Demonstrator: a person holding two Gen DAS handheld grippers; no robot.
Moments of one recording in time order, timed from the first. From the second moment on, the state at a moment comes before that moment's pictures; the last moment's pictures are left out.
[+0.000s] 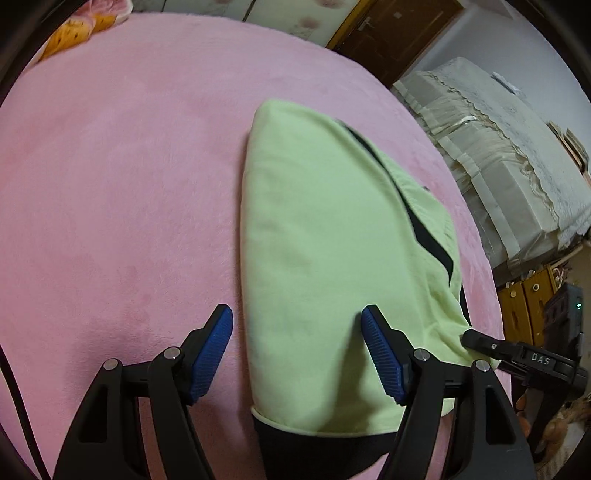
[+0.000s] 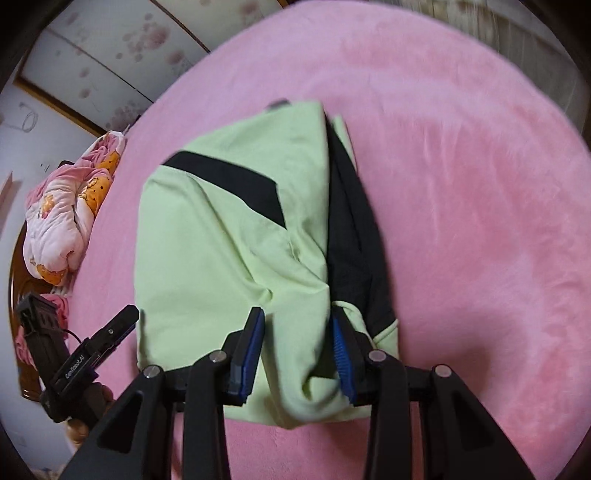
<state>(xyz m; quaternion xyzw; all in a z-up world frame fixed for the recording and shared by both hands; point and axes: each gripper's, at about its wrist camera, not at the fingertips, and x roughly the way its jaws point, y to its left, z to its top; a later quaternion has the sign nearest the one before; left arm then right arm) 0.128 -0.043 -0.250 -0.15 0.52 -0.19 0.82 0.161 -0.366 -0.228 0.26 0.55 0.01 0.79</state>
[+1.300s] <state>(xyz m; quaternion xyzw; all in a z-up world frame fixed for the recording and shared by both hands) 0.128 -0.070 -0.259 -0.11 0.56 -0.19 0.80 0.125 -0.372 -0.224 0.19 0.52 -0.03 0.83</state>
